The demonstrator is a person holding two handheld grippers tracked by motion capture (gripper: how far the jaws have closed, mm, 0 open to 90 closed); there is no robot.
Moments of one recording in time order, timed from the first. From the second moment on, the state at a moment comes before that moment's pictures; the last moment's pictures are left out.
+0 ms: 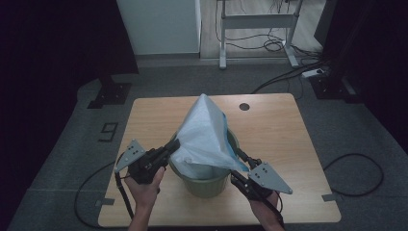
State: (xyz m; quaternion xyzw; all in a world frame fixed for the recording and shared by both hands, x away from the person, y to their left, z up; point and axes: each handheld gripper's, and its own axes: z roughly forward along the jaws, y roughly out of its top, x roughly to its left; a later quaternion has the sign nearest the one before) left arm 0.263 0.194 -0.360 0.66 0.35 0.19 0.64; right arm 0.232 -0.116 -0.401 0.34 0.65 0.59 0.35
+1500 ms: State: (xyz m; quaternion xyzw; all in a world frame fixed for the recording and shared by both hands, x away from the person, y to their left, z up) left arm 0.271 0.224 -0.385 0.64 0.39 0.15 0.65; right arm 0.255 -0.210 -0.409 0.44 0.60 0.54 0.39
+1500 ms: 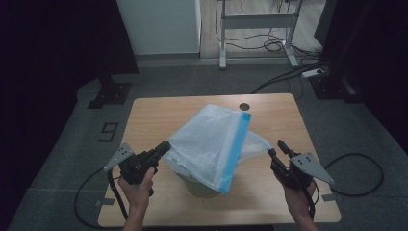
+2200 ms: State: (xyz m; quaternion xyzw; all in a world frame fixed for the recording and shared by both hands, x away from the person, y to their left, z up) left arm 0.269 0.220 -0.388 0.64 0.39 0.15 0.64; right arm 0.199 -0.209 -0.427 0.42 0.64 0.55 0.33
